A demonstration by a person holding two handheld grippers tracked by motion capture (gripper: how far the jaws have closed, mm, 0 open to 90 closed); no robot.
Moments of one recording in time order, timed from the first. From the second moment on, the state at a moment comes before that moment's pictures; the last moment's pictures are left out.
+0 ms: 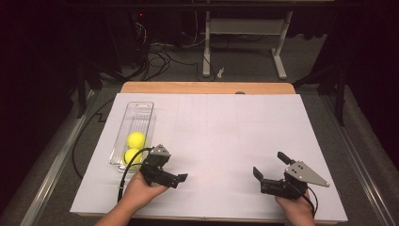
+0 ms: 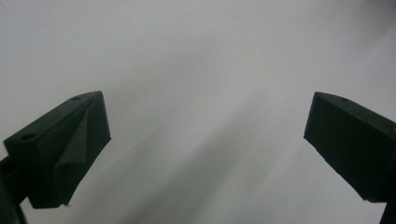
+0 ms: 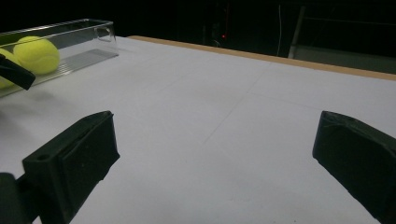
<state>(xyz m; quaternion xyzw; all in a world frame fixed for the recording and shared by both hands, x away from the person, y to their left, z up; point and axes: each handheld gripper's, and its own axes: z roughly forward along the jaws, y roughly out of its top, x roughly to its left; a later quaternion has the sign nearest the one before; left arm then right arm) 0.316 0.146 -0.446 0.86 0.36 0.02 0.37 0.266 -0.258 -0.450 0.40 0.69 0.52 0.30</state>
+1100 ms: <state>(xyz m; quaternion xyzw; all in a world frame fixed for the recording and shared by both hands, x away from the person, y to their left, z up) 0.293 0.180 -0.434 0.79 0.31 0.07 0.52 0.257 -0.267 -0.439 0.39 0.67 0.55 0.32</state>
